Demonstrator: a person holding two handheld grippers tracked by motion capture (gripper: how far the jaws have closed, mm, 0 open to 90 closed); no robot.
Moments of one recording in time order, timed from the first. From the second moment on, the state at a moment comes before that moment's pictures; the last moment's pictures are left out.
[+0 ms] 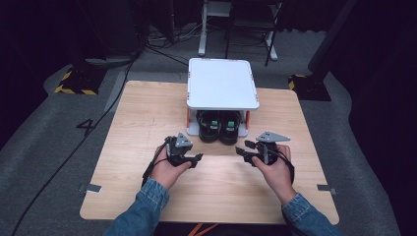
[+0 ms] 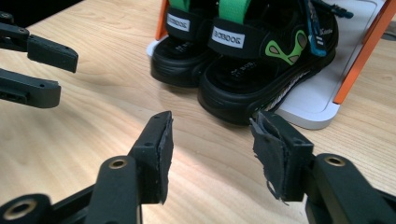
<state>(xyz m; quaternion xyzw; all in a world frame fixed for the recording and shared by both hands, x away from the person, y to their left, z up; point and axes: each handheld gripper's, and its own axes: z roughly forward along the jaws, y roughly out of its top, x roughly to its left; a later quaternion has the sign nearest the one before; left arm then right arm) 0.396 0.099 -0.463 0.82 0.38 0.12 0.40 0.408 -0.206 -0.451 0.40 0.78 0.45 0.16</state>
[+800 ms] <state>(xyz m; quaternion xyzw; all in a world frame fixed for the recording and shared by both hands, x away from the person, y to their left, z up) 0.447 0.059 -0.493 0.80 0.42 0.20 0.39 0.457 -0.183 -0.494 0.39 0.79 0.43 0.19</state>
